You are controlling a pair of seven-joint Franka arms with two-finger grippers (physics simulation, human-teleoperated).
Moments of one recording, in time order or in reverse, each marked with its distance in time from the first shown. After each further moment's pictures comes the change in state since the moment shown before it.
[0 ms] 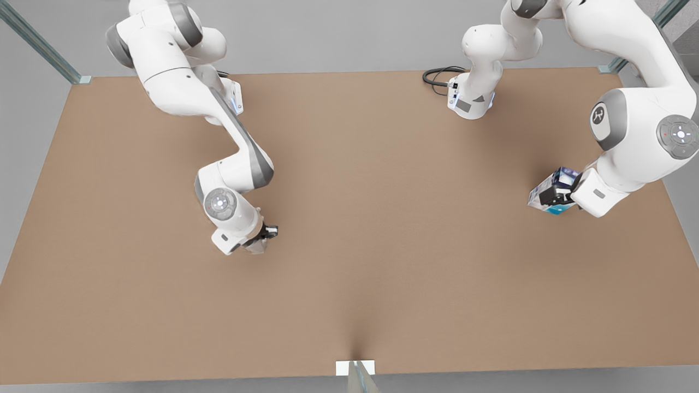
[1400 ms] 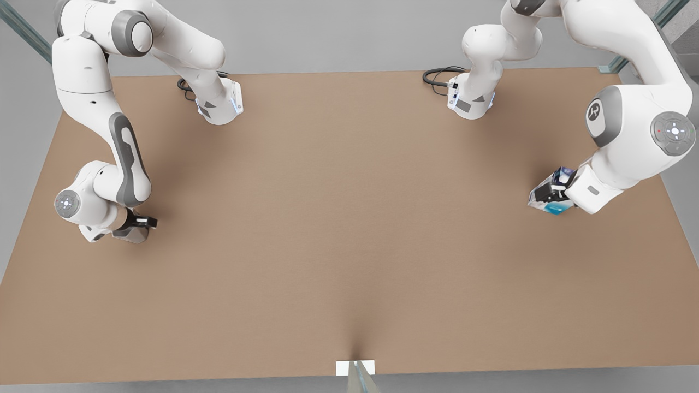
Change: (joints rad) left arm -0.001 -0.020 -0.028 -0.012 0.002 -0.009 0.003; right arm -0.580 -0.134 -0.230 -0.531 0.020 0.293 -0.799
